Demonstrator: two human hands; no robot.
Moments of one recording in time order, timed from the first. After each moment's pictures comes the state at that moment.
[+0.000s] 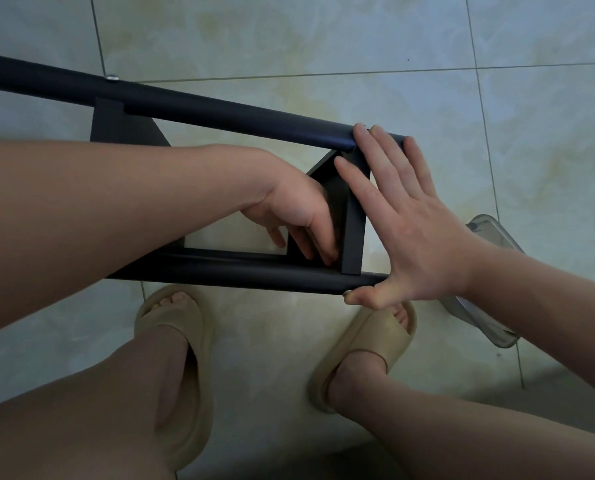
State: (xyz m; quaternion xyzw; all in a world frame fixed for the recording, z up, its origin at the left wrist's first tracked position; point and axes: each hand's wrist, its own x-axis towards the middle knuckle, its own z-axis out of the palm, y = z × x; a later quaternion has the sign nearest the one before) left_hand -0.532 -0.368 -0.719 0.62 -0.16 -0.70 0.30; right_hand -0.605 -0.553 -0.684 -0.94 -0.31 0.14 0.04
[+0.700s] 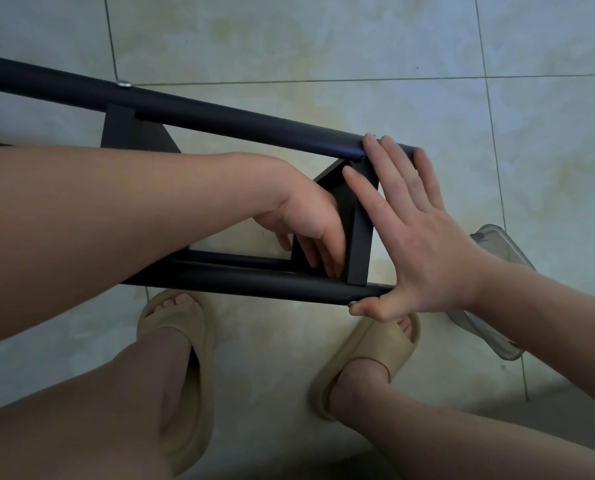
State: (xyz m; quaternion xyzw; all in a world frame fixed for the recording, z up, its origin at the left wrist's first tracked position) left_hand -0.533 -0.372 -0.719 0.64 -0.18 -0.70 0.27; right_hand -0.606 -0.552 -0.685 -0.94 -0.31 0.14 0.05
